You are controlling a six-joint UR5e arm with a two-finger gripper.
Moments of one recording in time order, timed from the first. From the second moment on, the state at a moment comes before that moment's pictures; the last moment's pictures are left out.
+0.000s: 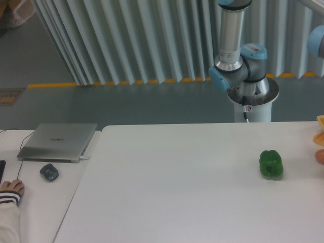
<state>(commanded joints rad) 2.84 -1.75 -1.61 -1.39 1.61 1.99</state>
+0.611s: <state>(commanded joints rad) 2.88 -1.75 -1.63 -1.38 2.00 2.33</state>
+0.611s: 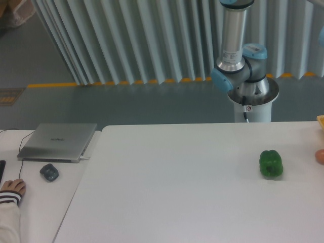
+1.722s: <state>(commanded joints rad) 2.70 -1.81 -1.44 -1.41 1.59 2.07</state>
